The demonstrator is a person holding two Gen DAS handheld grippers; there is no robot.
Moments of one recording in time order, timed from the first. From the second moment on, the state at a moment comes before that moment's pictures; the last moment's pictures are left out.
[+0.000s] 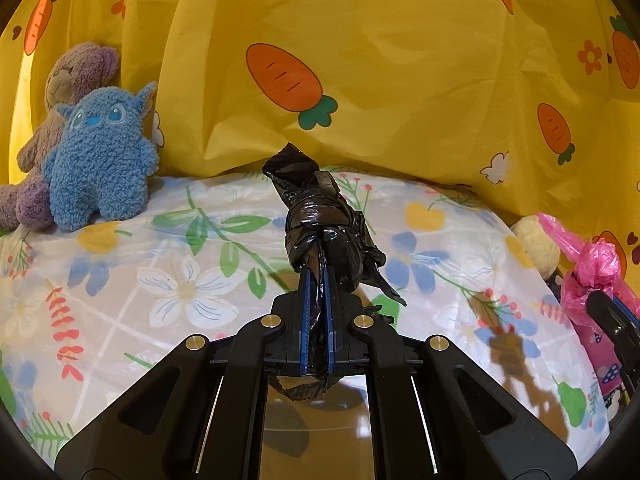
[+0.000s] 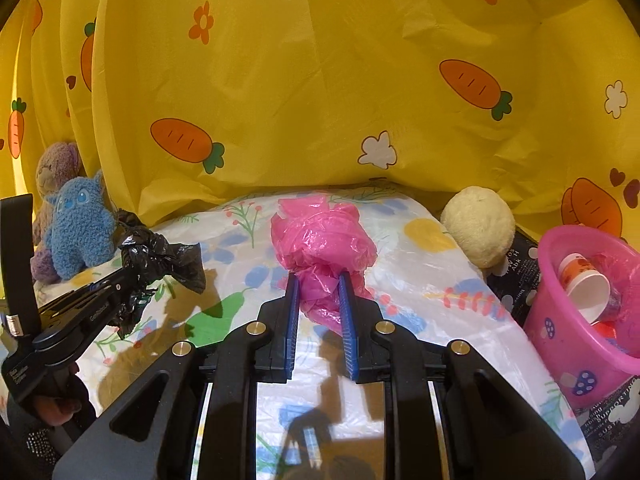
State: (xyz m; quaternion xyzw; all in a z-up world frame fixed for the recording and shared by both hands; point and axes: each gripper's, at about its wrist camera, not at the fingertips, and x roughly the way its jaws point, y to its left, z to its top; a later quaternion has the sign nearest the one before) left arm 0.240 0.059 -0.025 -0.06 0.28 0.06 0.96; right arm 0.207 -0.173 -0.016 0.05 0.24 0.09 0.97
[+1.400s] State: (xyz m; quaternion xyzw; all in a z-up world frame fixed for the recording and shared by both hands) left arm 0.224 -0.228 0.029 0.03 0.24 -0.29 0.93; right arm 0.149 -0.394 -0.011 0.10 0.20 -0.13 0.97
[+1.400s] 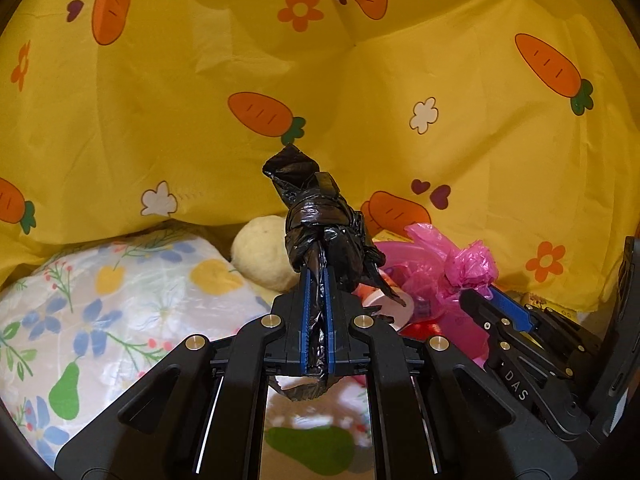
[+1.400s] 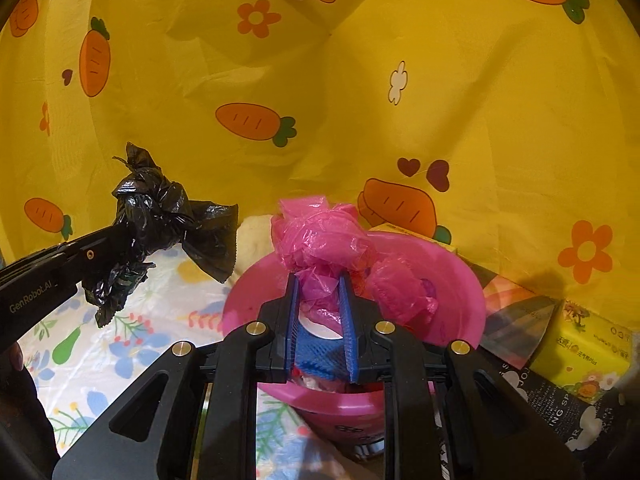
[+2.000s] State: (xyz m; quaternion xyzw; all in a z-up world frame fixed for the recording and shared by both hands) left arm 0.248 -0.281 -0.017 0.03 0.29 -0.36 0.89; right arm 0.159 -0.420 -0.037 0.11 0.22 -0.13 0.96
